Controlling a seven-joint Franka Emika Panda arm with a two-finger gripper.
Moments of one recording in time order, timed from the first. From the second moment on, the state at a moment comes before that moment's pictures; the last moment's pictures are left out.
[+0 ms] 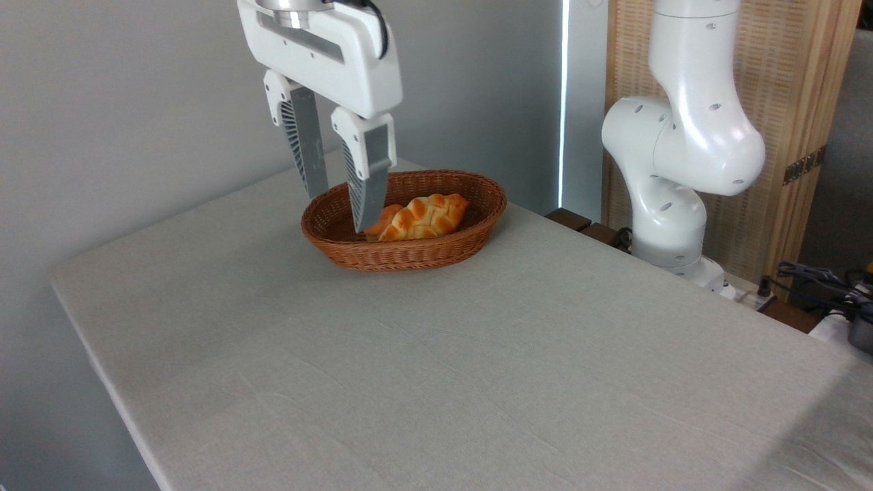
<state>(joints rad) -0.08 -0.03 0.06 -1.55 -0.11 1.56 0.73</state>
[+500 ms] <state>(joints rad) -0.08 0.00 -0.02 -1.55 -0.06 1.56 0.67</state>
